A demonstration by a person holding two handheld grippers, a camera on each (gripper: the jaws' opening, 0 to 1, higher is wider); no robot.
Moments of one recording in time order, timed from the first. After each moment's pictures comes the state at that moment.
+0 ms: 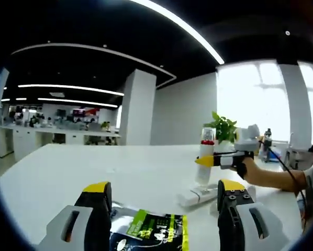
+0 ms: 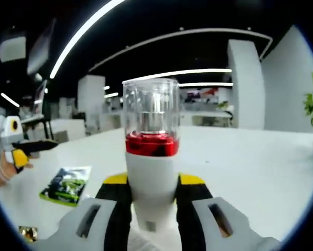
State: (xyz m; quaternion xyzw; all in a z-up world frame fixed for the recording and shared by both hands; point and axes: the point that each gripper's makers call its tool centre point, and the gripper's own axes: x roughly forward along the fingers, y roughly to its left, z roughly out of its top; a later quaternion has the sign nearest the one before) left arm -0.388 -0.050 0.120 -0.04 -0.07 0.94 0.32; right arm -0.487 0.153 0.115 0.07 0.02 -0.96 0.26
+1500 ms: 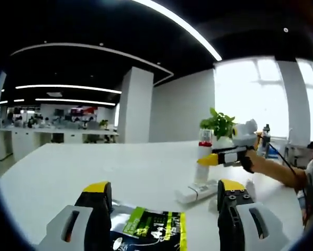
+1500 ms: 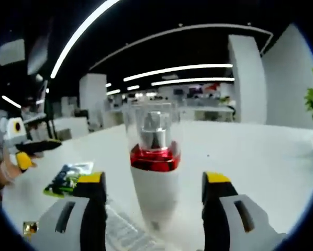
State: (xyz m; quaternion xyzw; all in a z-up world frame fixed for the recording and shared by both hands) left arm -0.388 -0.044 0.112 -0.05 -0.06 0.94 0.33; right arm -0.472 0.159 0.102 0.13 0.03 -0.95 0.29
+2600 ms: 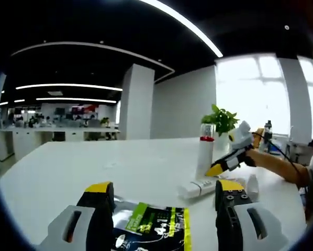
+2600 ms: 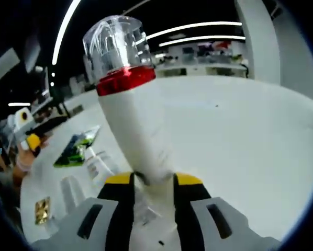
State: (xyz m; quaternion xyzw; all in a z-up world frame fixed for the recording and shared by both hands) left arm -0.389 -0.047 0.102 -0.07 -0.05 0.94 0.32; right arm -0.462 0.171 0.039 0.26 0.00 -0.91 0.33
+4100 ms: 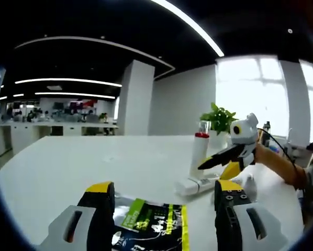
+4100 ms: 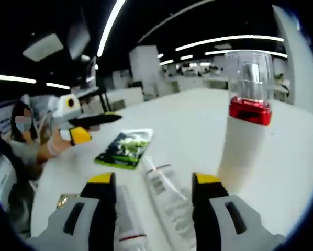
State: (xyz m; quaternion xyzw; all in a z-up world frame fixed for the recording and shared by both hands) left arm -0.391 -0.045 0.096 -0.08 -0.06 0.94 0.33; right arm -0.412 0.086 0.067 0.20 0.05 -0.85 0.49
